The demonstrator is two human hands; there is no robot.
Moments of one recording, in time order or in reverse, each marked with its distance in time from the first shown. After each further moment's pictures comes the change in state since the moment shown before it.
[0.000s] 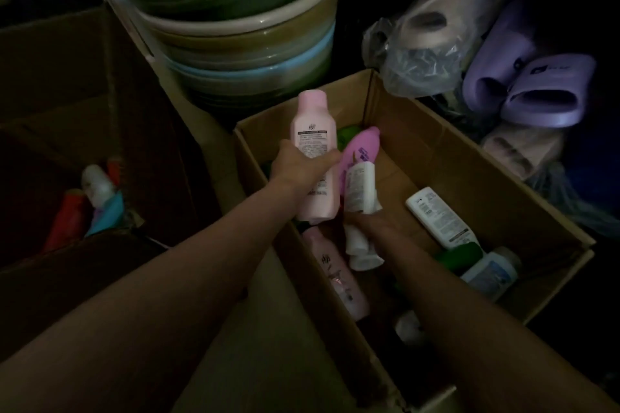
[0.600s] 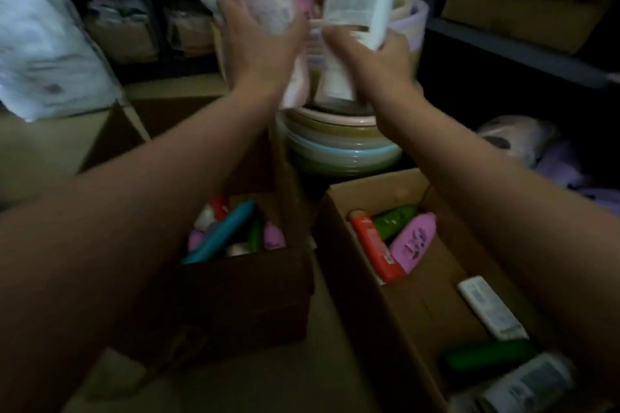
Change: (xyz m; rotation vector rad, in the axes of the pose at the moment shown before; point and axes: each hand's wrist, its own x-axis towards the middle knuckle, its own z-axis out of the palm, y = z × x) left_hand -0.052 0.139 -0.236 -0.083 0.707 0.596; right_hand -0.215 -0.306 0.107 0.186 -0.089 -1.021
